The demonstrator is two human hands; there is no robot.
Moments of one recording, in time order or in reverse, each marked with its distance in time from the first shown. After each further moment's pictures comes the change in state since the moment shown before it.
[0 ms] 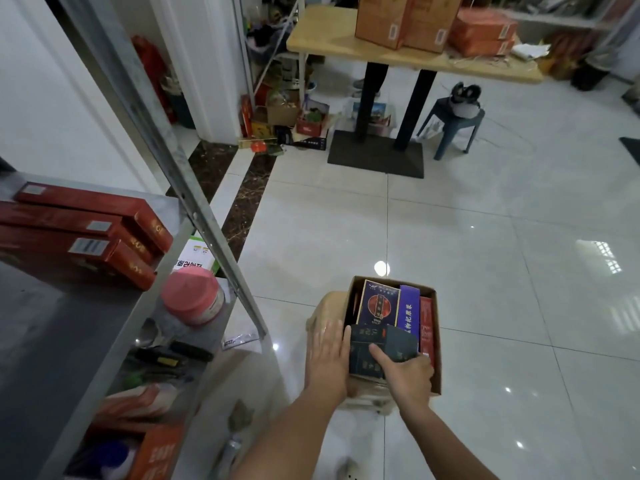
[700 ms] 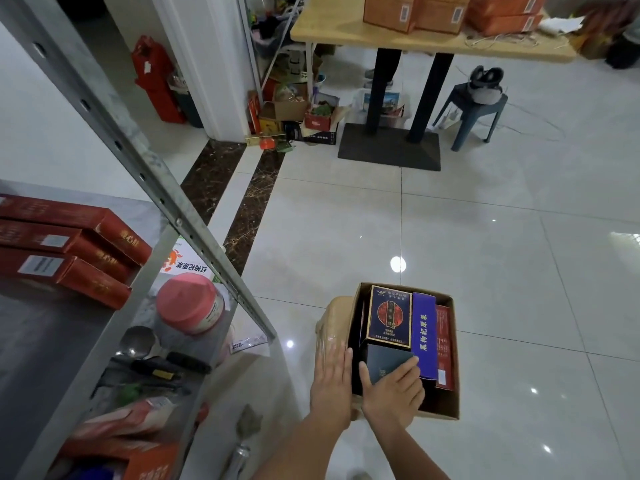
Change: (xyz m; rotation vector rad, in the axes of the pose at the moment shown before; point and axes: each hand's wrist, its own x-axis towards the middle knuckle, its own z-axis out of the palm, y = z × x) left_hand 0.023 0.002 0.027 0.119 -0.080 -0.062; right_hand 0.009 0.016 0.064 -0.457 -0.055 -0.205
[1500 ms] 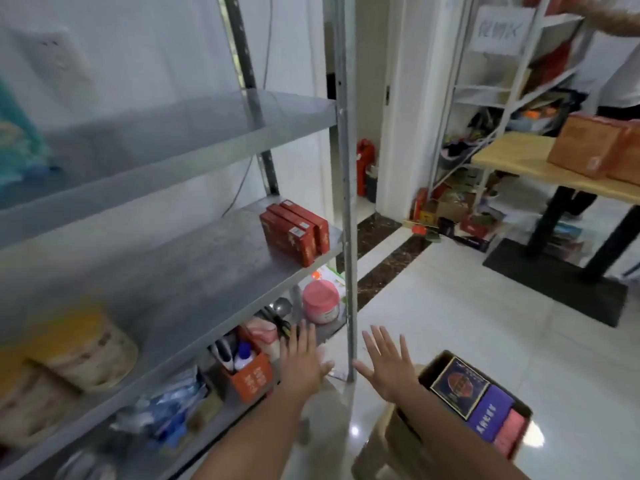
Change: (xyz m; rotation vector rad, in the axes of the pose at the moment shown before) left_hand -0.214 -0.044 -0.065 -0.356 0.364 -0.763; right_hand -0.057 -0.078 -0.098 -0.728 -0.212 -1.368
